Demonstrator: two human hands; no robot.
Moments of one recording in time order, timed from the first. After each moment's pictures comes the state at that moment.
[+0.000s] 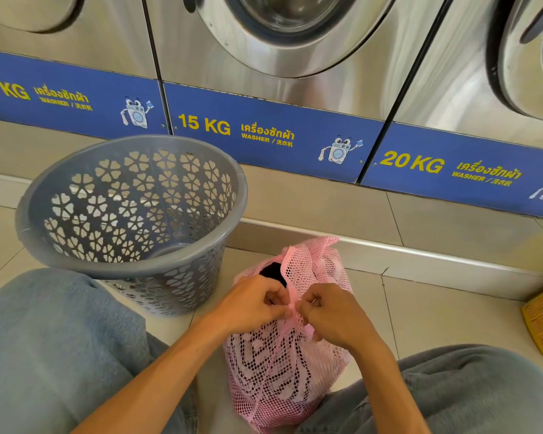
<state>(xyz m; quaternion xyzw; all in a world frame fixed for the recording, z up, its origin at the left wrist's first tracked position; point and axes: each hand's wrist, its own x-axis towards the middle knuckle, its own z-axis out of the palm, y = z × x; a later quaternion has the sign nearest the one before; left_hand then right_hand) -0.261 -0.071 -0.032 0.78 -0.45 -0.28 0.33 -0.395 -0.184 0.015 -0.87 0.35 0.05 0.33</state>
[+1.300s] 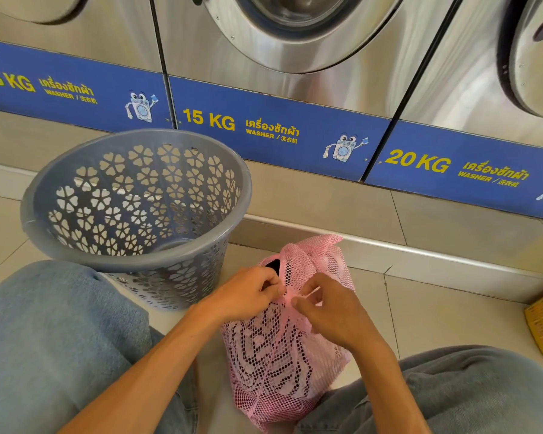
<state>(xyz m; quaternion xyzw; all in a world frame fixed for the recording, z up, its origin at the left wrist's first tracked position) -0.243 -0.071 -0.037 0.78 -0.45 -0.29 0.32 -0.395 -0.185 0.002 -0.87 0.35 0.01 0.35</state>
